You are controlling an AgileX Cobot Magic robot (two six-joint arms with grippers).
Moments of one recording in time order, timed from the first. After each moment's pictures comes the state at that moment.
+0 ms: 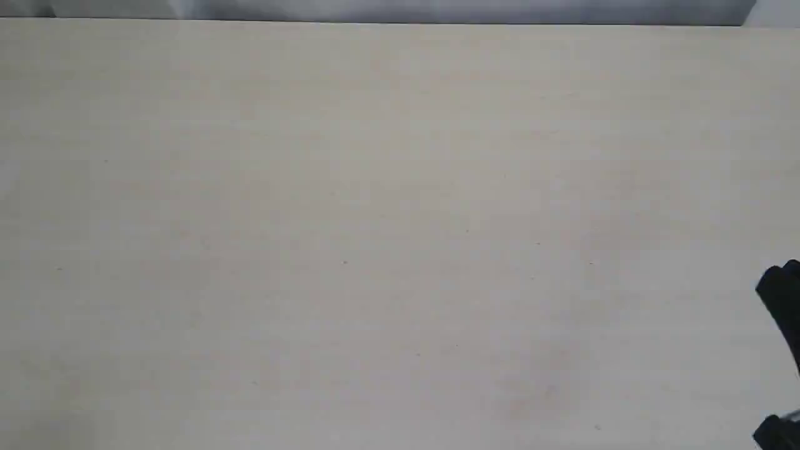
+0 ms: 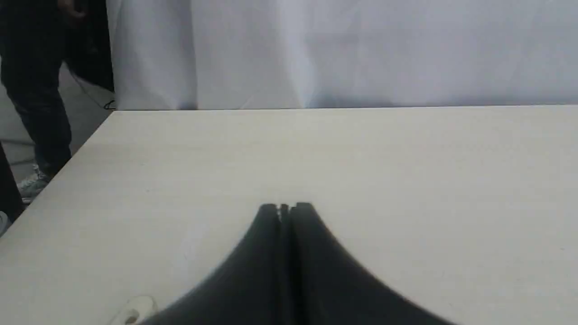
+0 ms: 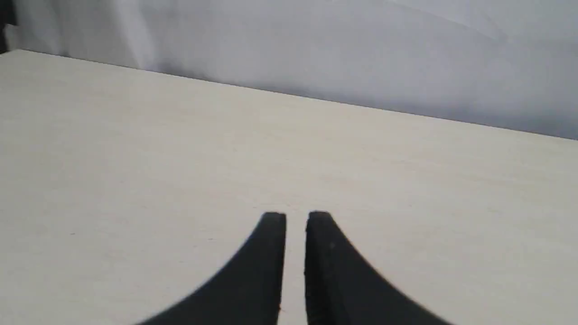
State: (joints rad) left arm 0.02 0.00 0.00 0.07 0.26 -0.07; right arm 0.30 0.01 0.00 -0.24 0.27 0.25
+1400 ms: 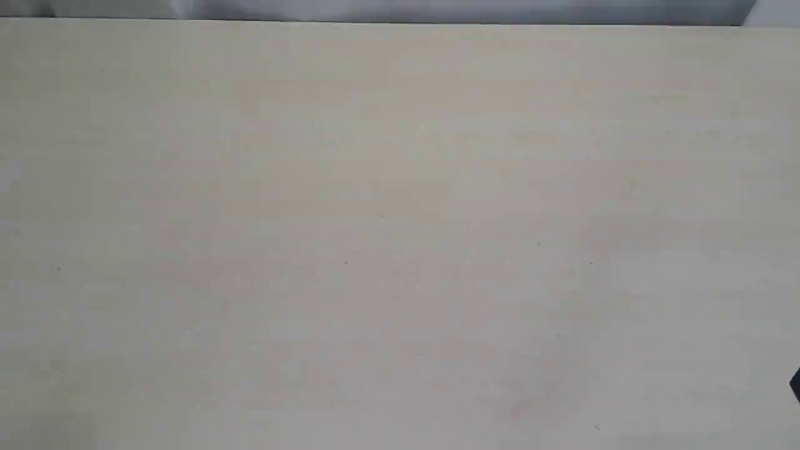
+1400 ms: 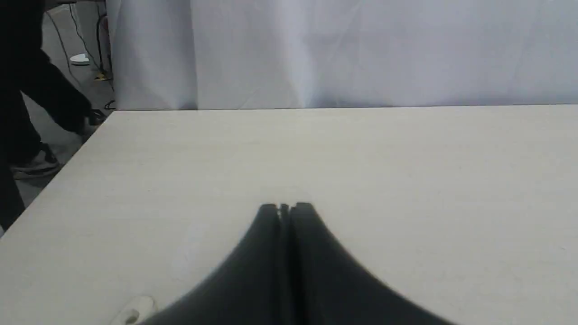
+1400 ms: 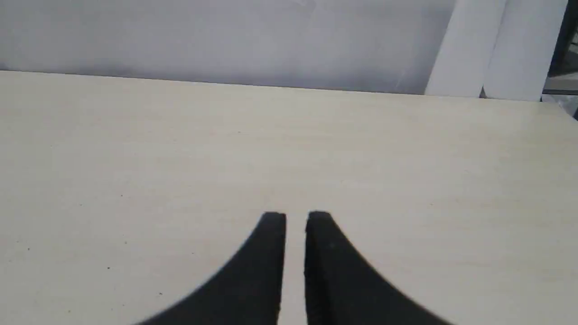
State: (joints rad) left arm 0.02 0.00 0.00 0.07 0.26 -0.07; right arm 0.00 0.00 0.00 -0.22 0.30 0.18
